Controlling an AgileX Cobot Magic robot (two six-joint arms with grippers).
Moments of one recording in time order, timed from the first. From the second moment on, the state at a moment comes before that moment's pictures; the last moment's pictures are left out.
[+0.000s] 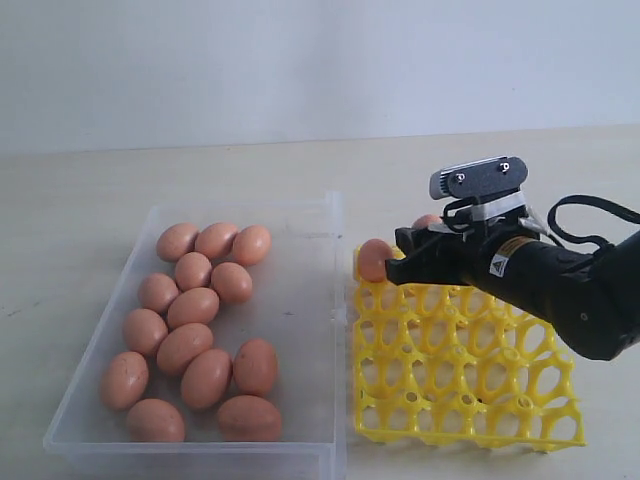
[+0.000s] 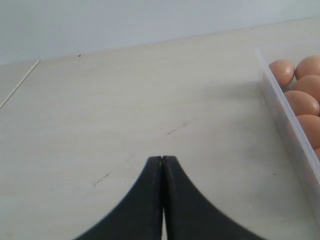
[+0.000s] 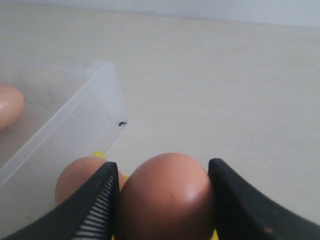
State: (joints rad) left arm 0.04 0.01 0.00 0.10 0.39 0.03; right arm 0.38 1.91 -0.64 -0.05 -0.71 0.09
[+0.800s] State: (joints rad) left arm 0.04 0.01 0.00 0.10 0.39 0.03; right arm 0.48 1.47 -0.81 -0.12 -0.14 0.11
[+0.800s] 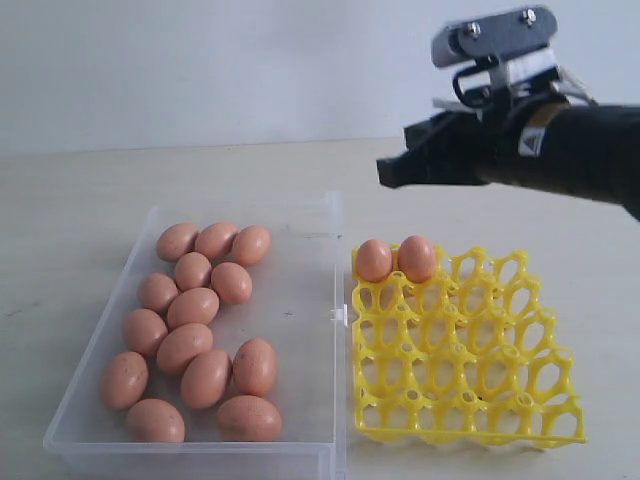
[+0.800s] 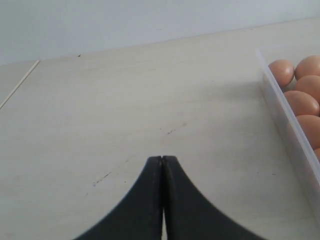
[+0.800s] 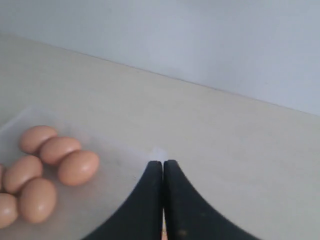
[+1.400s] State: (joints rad) left arm 0.04 0.01 0.00 0.10 0.39 0.03; right arm 0.82 1.94 -1.48 0.16 0.69 -0.01
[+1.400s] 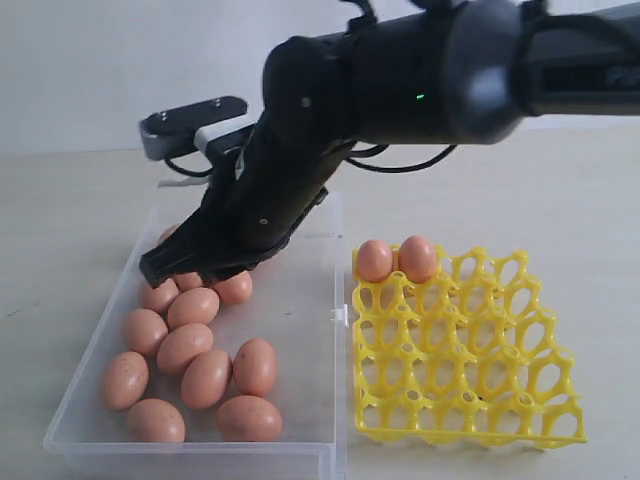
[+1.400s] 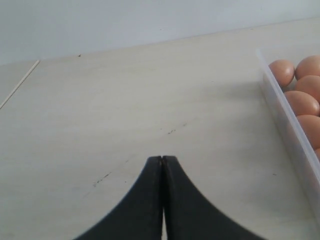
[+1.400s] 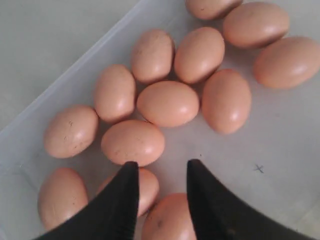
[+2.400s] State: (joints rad) left arm 0.04 0.01 0.00 0.10 0.39 0.03; right arm 0.80 2.37 -1.91 -0.08 0.87 0.16
